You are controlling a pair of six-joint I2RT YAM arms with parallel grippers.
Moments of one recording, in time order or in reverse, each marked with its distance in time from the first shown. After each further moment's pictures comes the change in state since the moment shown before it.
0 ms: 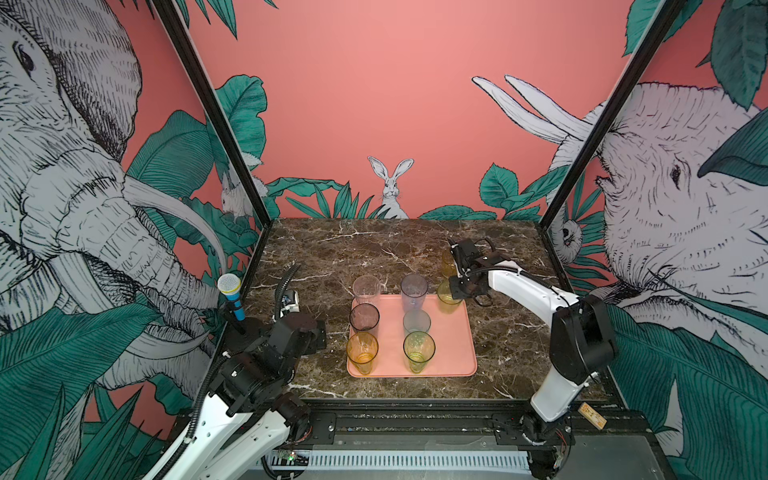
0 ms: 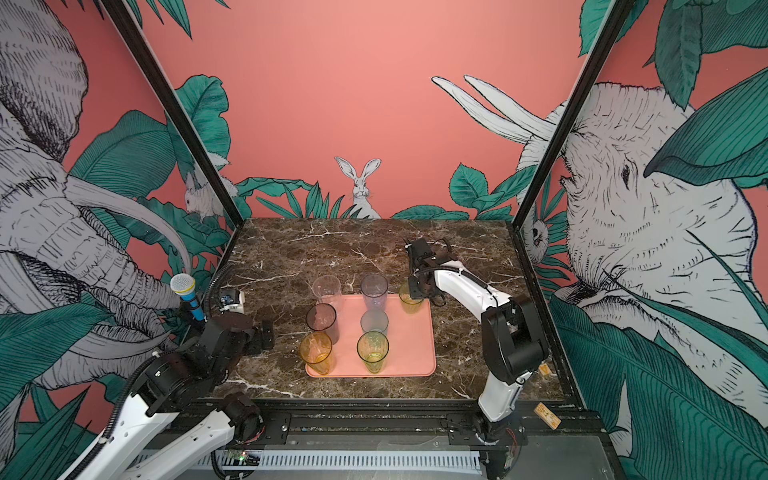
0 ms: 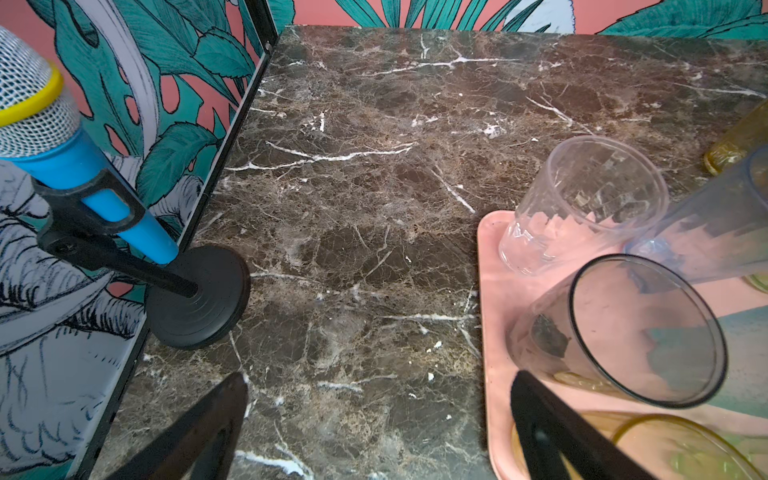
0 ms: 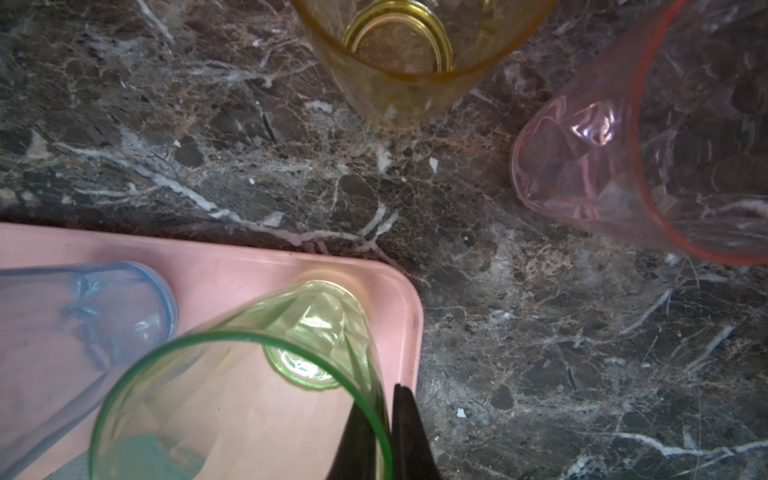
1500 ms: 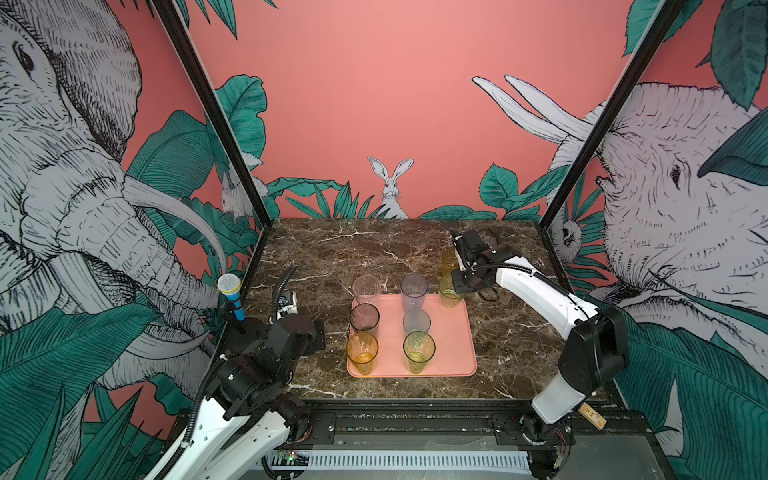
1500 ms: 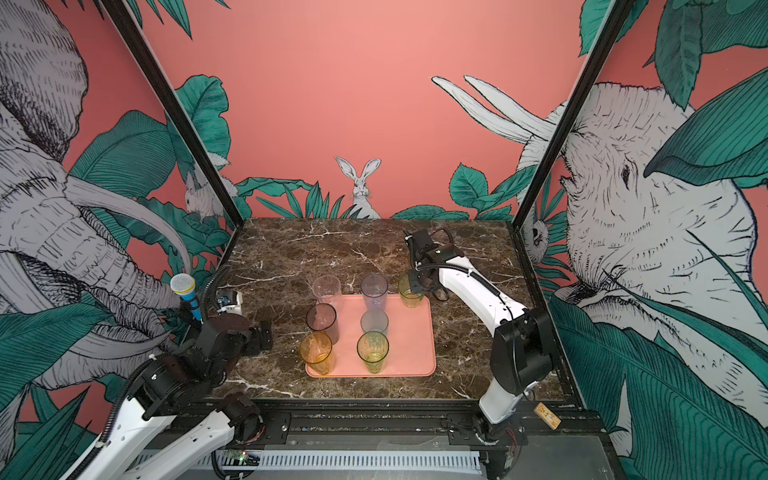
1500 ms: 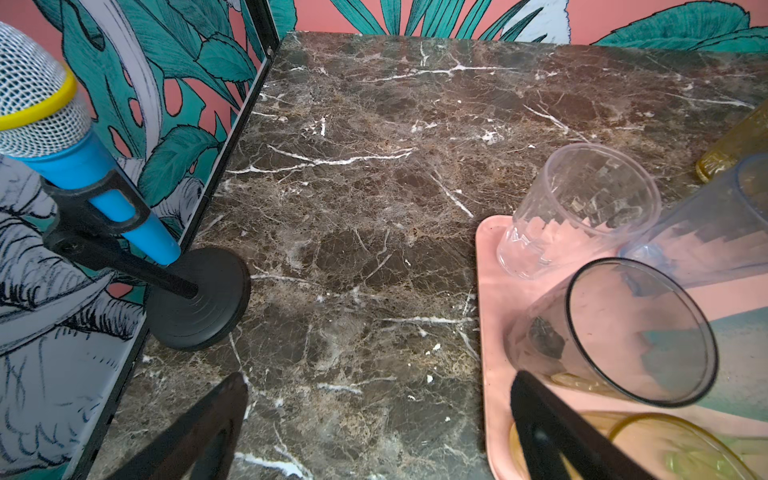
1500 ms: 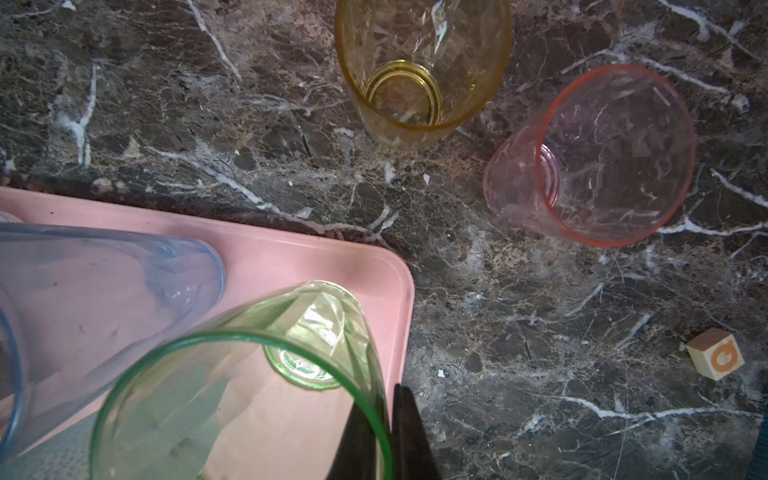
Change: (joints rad) left arm 0.000 -0.020 0.000 -0.002 -0.003 -0.001; right arm 0.028 -0.080 0.087 -0.126 0.022 -0.030
